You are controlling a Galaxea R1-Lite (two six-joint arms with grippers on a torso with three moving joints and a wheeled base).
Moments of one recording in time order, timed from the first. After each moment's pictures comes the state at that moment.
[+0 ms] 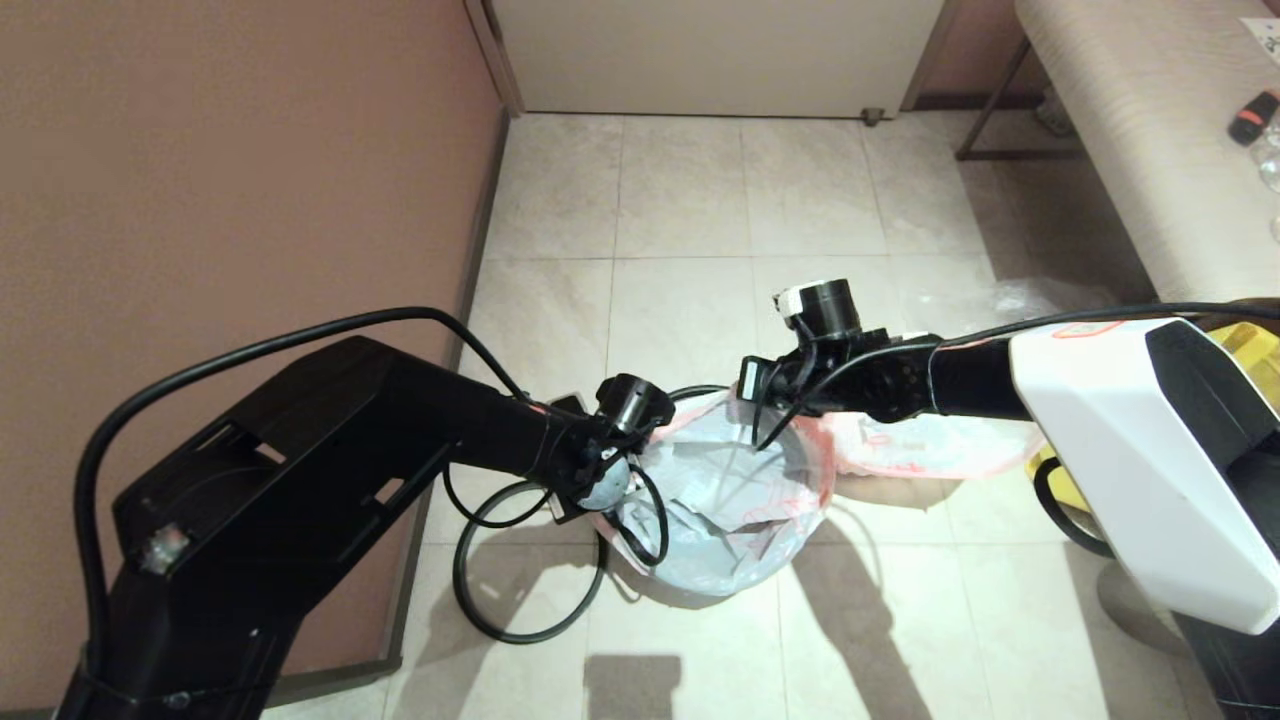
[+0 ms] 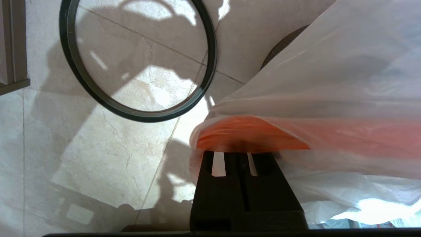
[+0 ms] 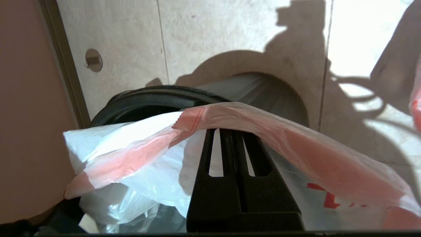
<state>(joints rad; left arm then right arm) -0.57 2.35 -1.57 0.18 0.56 -0.82 0.45 2.43 -1.99 0.06 -0.01 0.46</state>
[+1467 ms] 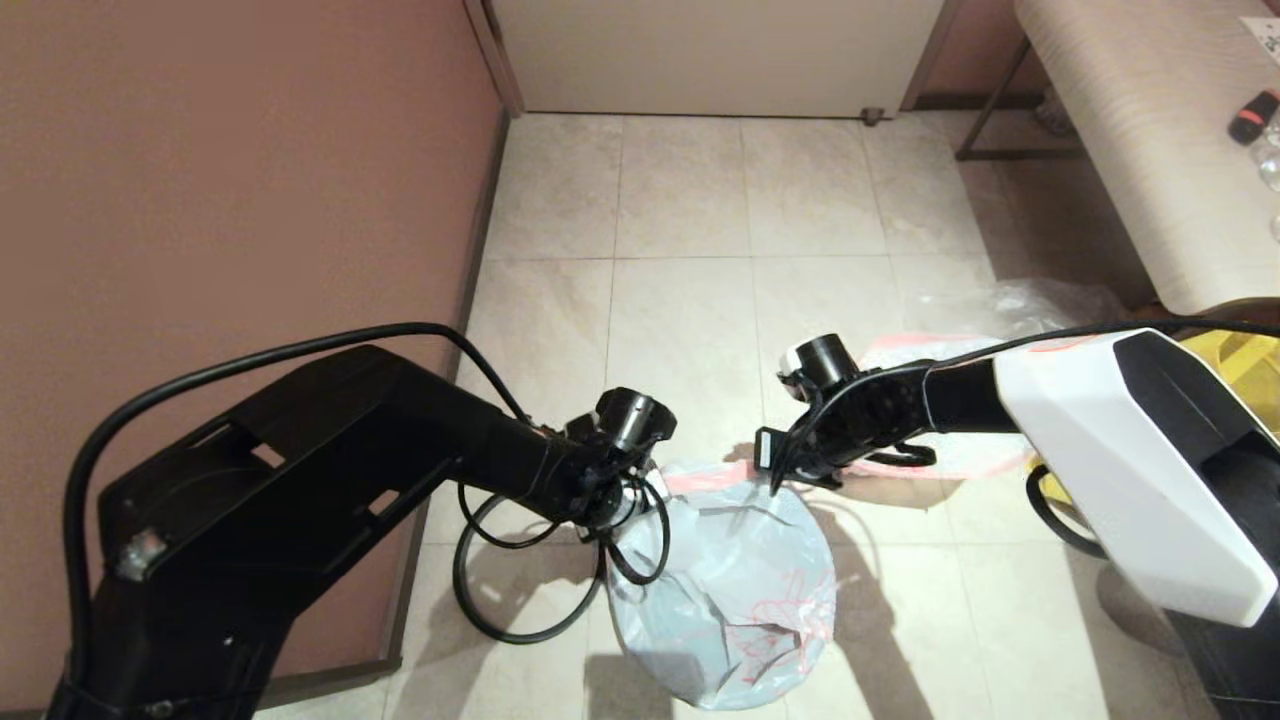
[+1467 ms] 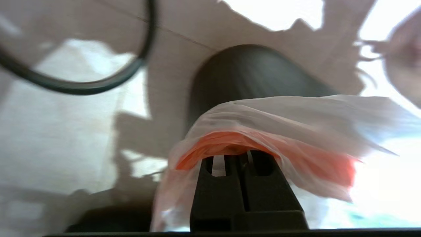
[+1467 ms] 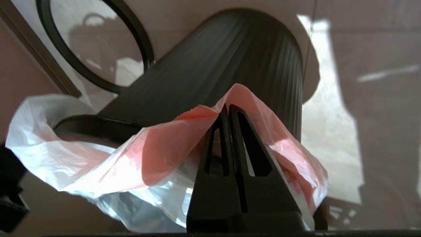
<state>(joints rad) -0.58 2.33 -1.43 -0.03 0.31 -0.84 0.43 2.44 -1.89 0.34 0.13 0.50</state>
